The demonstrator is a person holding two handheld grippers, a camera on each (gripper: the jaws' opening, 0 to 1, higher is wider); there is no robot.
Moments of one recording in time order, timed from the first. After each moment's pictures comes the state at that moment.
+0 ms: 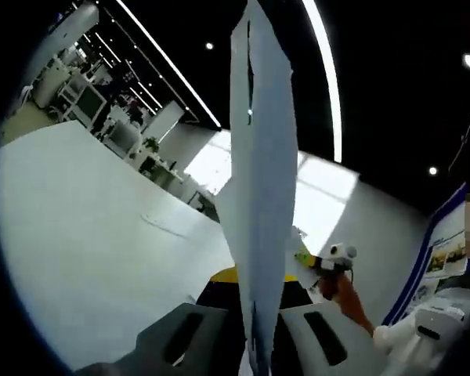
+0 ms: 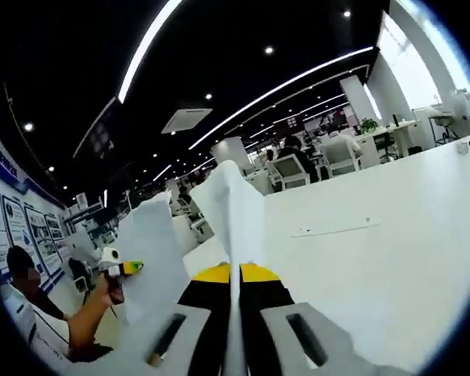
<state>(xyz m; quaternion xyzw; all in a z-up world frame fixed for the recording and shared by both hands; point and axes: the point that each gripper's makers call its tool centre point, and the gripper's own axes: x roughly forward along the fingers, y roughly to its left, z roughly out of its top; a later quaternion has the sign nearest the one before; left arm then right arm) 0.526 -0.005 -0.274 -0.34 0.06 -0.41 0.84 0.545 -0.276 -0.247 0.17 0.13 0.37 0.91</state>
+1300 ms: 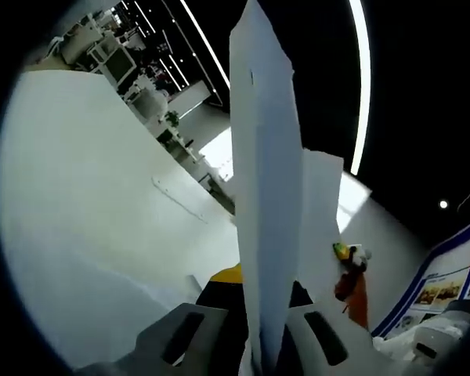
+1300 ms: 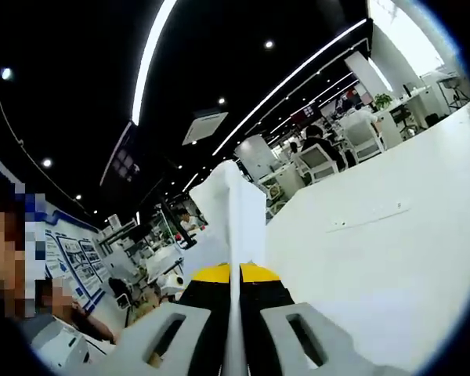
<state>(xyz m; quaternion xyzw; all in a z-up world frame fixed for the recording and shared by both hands) 0.538 -0.024 -0.308 -0.41 0.12 -0.39 0.82 0.517 -0.258 -0.204 0.25 0.14 0.44 0.85</state>
